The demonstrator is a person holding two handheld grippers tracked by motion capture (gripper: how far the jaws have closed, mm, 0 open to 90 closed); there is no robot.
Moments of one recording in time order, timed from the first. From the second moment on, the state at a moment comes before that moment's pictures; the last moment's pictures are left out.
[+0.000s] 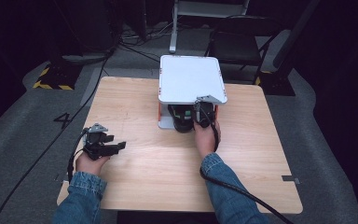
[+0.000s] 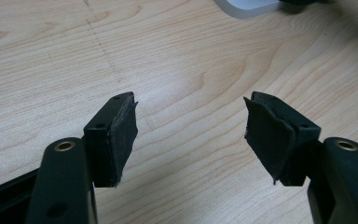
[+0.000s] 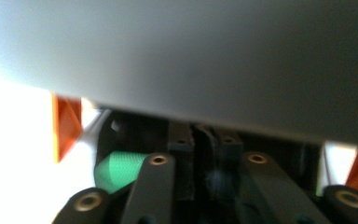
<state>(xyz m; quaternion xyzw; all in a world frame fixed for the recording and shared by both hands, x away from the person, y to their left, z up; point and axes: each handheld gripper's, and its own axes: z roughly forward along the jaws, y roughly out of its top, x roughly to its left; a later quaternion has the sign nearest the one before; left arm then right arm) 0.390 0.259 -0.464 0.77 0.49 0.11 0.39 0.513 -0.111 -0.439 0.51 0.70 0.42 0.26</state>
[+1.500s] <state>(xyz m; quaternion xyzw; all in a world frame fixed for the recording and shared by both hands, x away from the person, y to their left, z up) 0.374 0.180 -0.434 0.76 0.41 0.17 0.47 0.418 -0.187 -0.432 0.41 0.75 0.47 0.21</state>
